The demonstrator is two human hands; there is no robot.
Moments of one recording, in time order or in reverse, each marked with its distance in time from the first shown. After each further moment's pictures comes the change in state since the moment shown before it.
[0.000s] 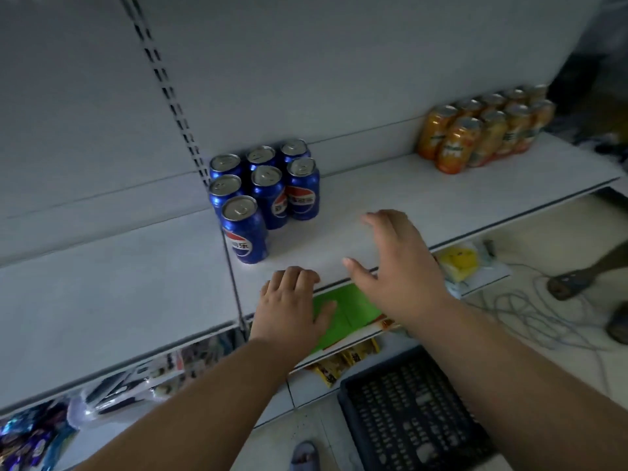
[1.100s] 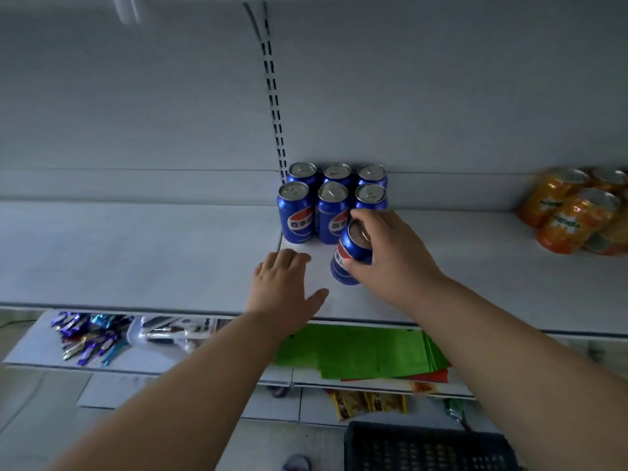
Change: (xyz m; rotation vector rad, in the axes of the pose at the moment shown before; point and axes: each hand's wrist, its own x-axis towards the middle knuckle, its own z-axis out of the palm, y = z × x) left_hand 0.030 -0.019 -0.024 0.149 0.103 -0.436; right_hand 0.097 -0.003 0.025 0.223 -0.325 -0.304
